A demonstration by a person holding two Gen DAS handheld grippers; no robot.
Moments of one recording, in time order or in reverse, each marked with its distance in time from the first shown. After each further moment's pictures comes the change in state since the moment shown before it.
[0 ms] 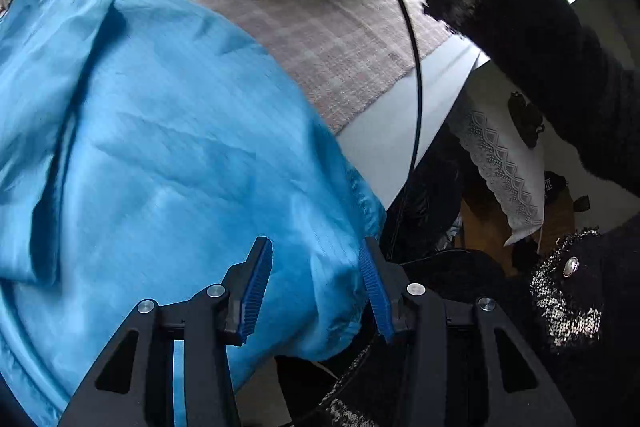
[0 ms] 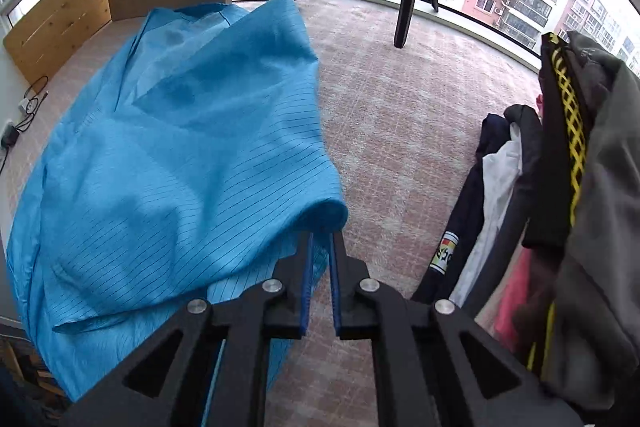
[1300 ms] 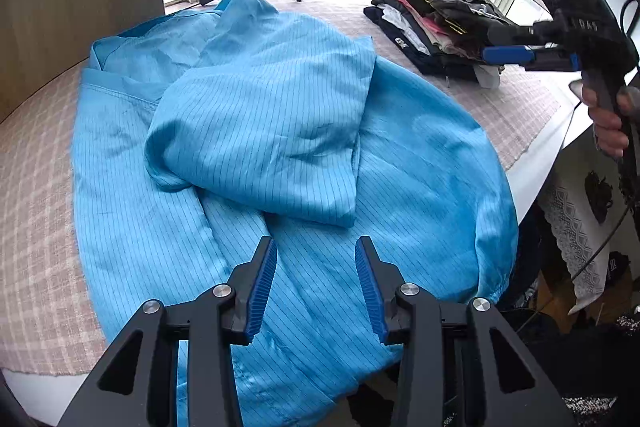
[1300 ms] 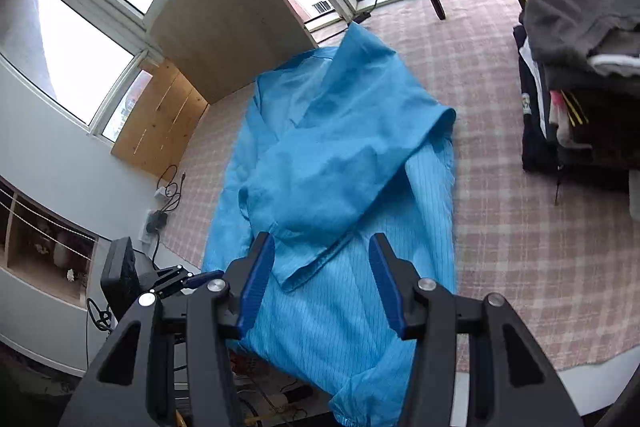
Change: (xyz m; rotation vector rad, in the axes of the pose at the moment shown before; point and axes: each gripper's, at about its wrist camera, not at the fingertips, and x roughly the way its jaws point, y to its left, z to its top) left arm -0.115 0.138 -0.070 -0.194 -0.249 0.284; right arm -0.099 0.061 -0.083 0.412 -0.046 0.400
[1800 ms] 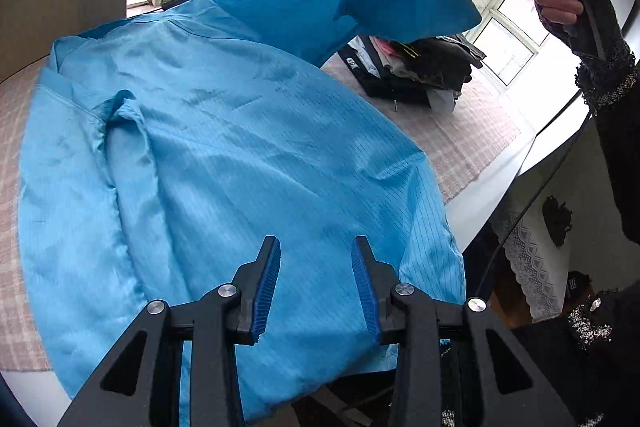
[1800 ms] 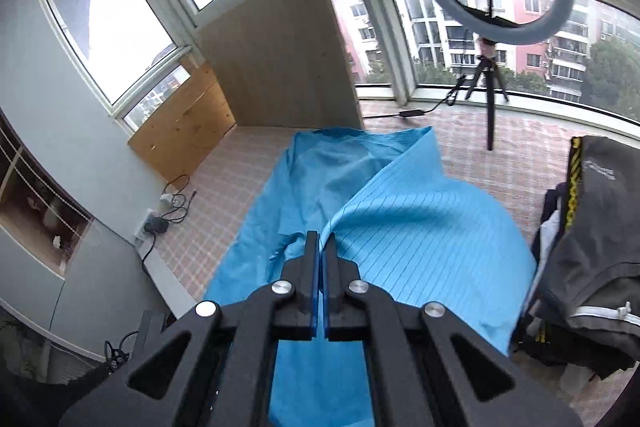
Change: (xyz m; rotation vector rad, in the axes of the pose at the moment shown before) left arm -0.005 -0.035 0.002 -0.057 -0.067 -0.168; right arm -0.027 0.110 0.123 -0.320 -0.037 0.101
